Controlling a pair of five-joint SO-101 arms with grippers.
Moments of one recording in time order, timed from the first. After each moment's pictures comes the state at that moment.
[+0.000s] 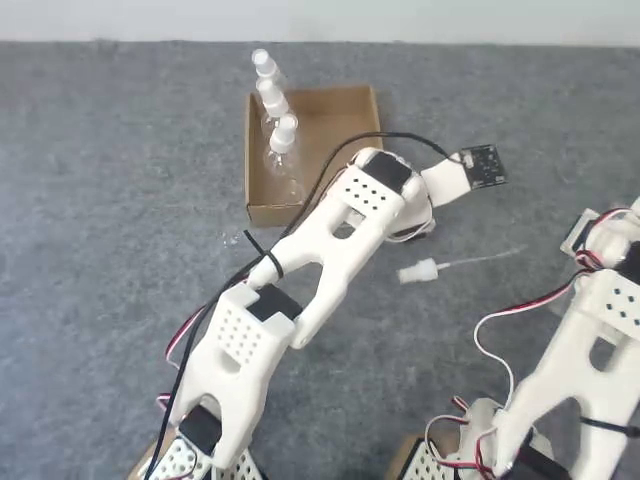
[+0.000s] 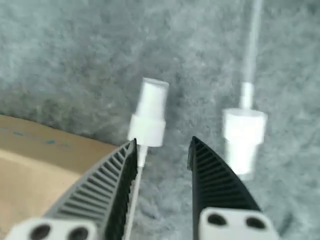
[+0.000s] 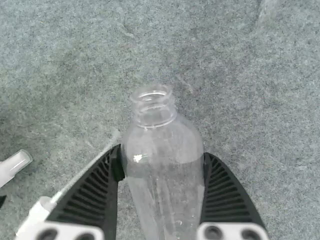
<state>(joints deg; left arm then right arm) 32.7 41.5 -31.9 75.6 -31.3 28.8 -31.0 26.4 67.9 -2.9</state>
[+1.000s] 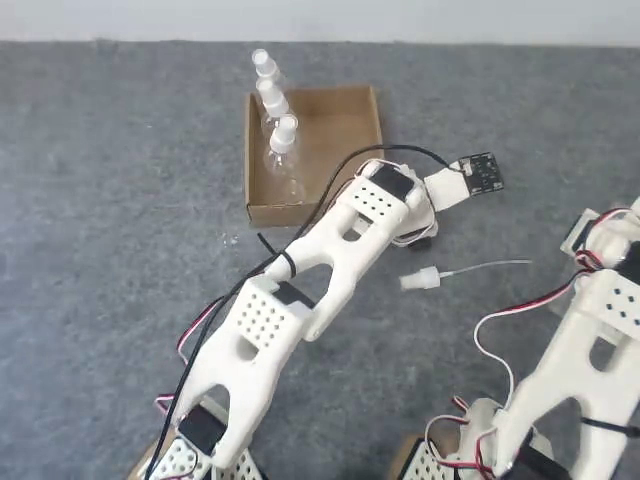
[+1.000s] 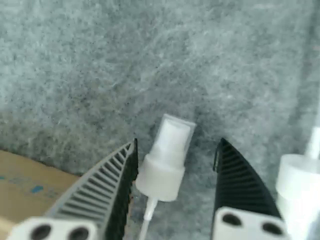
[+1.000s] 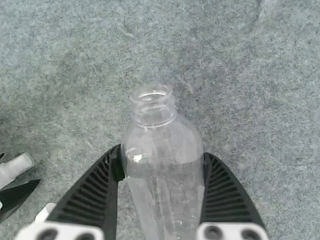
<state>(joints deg) 32.4 54.2 -39.0 67.2 -31.3 28.8 -31.0 26.4 67.9 -2.9</state>
